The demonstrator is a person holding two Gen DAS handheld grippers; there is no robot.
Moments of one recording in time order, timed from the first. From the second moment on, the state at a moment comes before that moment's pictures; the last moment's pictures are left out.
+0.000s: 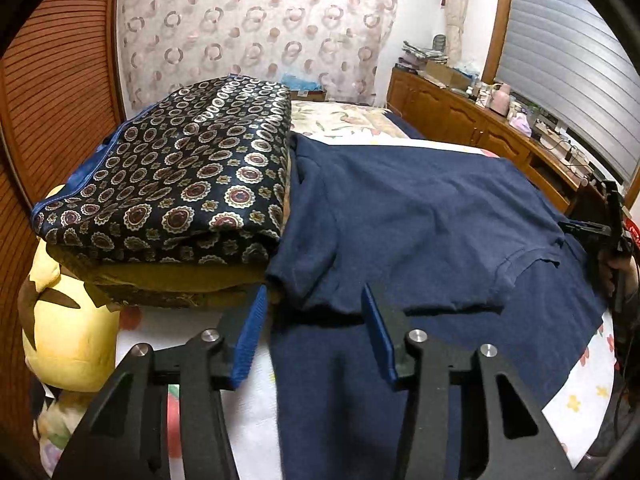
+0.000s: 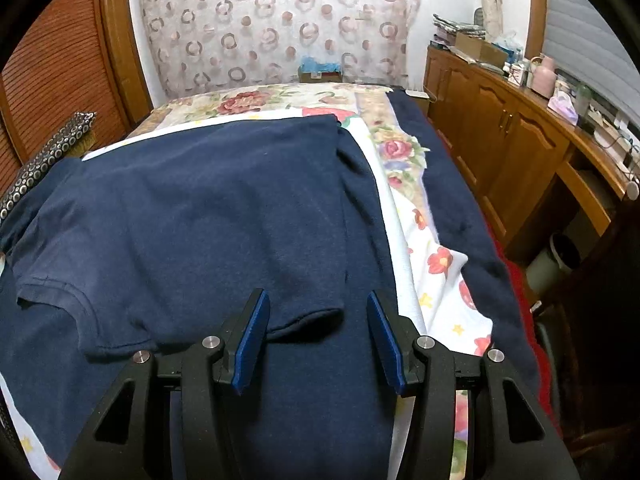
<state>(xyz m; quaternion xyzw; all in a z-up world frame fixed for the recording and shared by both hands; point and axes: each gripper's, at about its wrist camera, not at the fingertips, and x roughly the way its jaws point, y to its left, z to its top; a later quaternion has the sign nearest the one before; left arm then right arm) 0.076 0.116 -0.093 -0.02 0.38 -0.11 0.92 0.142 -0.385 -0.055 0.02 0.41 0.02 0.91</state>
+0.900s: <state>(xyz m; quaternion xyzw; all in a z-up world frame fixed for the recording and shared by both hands) 0.102 0.105 -0.111 0.00 0.40 -0.10 0.91 0.124 -0.363 -0.073 0.00 0.40 0.01 0.91</state>
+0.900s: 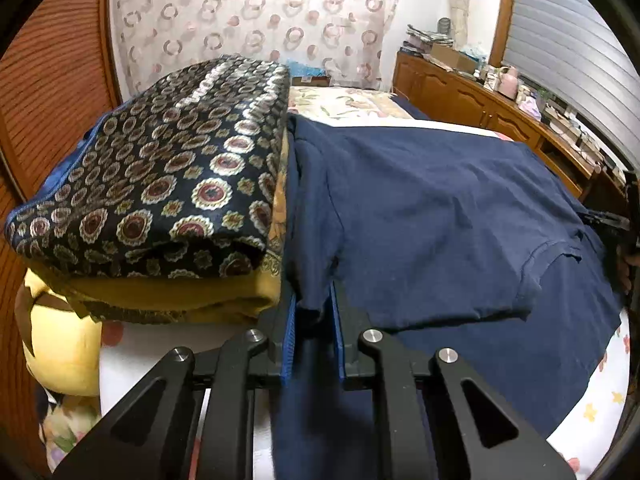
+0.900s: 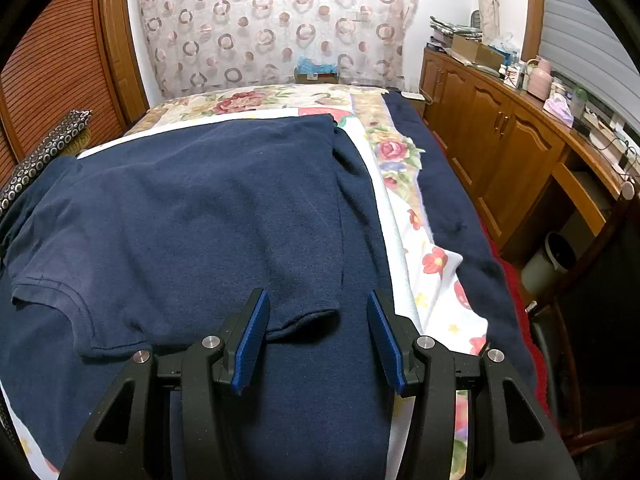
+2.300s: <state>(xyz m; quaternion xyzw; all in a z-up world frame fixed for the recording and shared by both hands) 0.003 0.140 -0.072 -0.08 0.35 -0.11 0.93 0.012 -0.392 -0.030 0.03 0.34 0.08 0.94</state>
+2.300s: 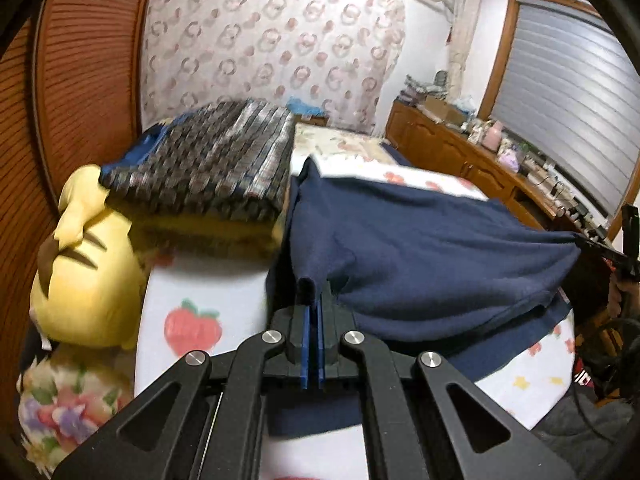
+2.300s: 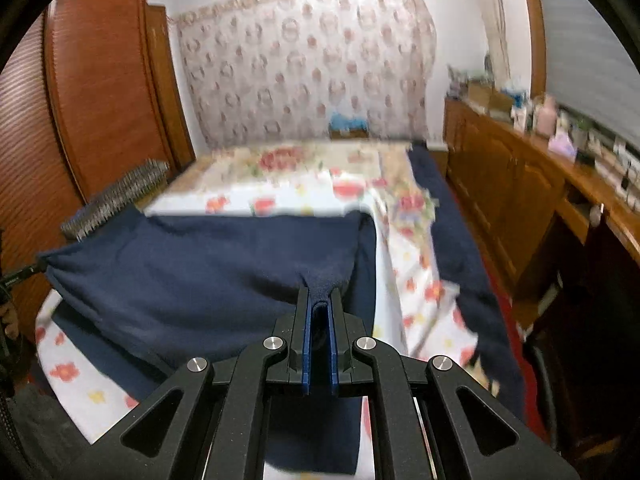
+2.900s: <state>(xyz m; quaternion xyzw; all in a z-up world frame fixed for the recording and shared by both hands) 0.001 0.136 -0.084 -0.06 0.35 -0.08 0.93 0.013 -0.372 -0.052 0.00 0.34 0.05 0.94</state>
